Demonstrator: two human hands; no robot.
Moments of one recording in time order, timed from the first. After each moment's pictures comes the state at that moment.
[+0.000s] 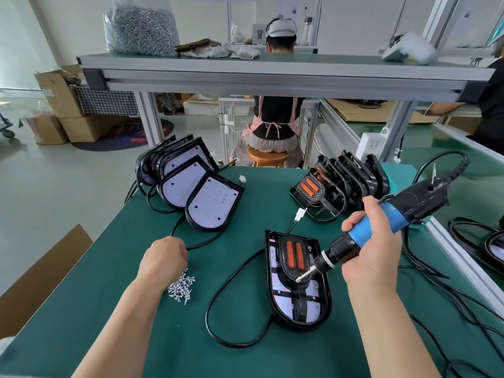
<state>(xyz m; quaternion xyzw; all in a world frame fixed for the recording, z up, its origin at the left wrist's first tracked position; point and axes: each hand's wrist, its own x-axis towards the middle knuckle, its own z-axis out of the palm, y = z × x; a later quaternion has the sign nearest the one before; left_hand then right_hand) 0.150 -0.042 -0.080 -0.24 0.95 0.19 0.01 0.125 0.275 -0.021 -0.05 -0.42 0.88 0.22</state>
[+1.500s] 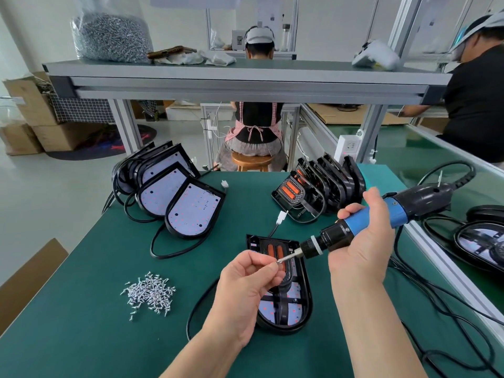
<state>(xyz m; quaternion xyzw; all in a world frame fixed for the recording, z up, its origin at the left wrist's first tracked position) 0.193 0.133 -0.058 -0.09 0.50 0.86 0.00 0.131 0.281 0.006 -0.13 -0.34 0.90 0.25</state>
